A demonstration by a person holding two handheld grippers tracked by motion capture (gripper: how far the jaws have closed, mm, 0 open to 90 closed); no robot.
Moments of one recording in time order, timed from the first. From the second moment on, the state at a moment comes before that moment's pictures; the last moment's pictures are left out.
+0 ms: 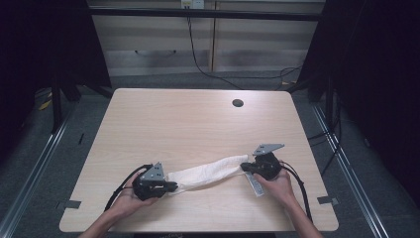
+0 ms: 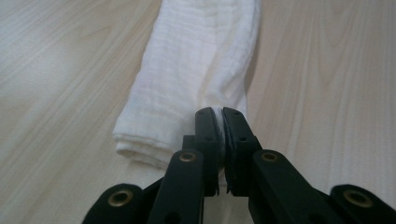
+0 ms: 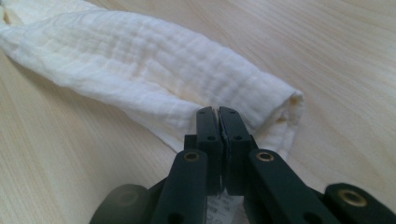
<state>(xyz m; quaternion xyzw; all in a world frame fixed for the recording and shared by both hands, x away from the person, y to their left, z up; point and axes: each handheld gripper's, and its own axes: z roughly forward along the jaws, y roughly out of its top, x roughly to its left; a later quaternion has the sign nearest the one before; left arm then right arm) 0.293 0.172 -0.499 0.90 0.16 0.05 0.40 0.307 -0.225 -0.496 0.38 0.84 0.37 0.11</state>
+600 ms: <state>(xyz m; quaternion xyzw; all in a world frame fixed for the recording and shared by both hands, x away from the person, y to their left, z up) 0.314 0.186 -0.500 0.88 0.20 0.04 0.42 0.267 -0.232 -0.497 0.37 0.84 0.38 0.11</state>
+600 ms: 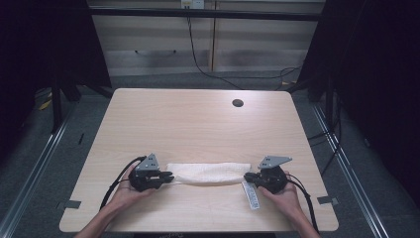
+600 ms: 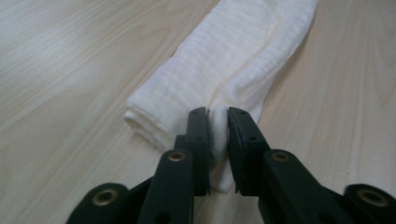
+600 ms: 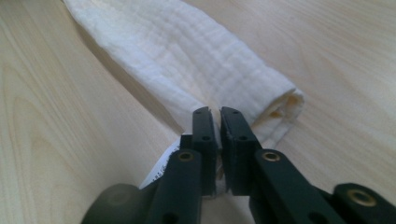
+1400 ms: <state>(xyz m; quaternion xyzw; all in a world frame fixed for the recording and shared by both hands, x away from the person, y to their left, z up) 0.299 0.222 -0.465 0.83 0.32 0.03 0.46 0.254 -0.255 -0.464 0.41 0.77 0.46 0.12</state>
